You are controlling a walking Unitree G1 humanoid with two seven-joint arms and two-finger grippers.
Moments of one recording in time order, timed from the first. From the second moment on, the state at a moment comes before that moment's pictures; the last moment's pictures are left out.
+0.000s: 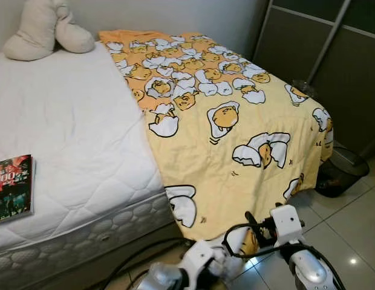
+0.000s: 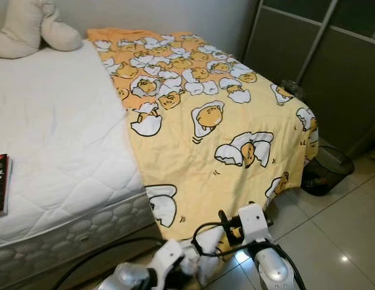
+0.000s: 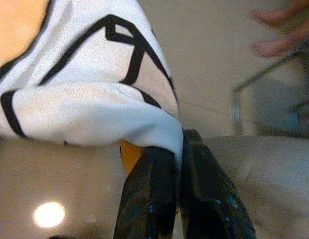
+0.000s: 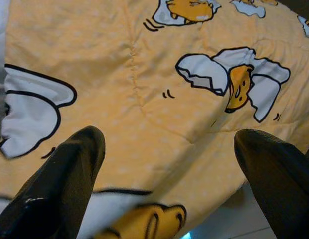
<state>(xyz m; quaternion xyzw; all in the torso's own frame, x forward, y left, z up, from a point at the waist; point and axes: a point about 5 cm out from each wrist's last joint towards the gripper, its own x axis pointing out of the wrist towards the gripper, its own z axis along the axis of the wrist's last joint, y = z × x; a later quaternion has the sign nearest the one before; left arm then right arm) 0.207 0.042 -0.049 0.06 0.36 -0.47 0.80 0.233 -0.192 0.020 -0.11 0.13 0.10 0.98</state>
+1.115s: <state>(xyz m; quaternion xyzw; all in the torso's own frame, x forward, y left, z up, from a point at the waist) 0.342 0.115 0.080 0.00 0.02 -0.04 1.00 0.301 -0.189 0.077 -0.06 0.00 0.01 1.00</state>
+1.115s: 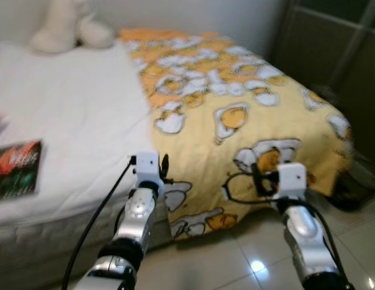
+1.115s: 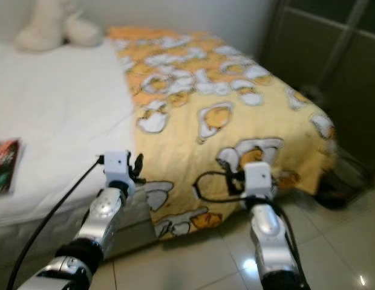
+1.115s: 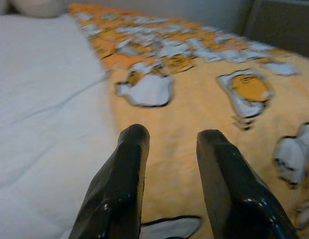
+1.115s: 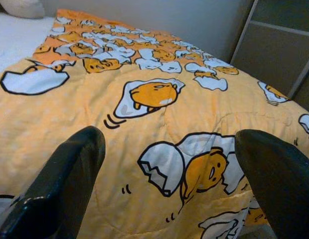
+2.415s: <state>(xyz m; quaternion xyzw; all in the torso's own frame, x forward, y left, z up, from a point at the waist) 0.324 0.126 0.073 0.01 0.02 -0.08 1.00 0.281 -0.182 0.059 -0.01 0.01 0.03 1.00</state>
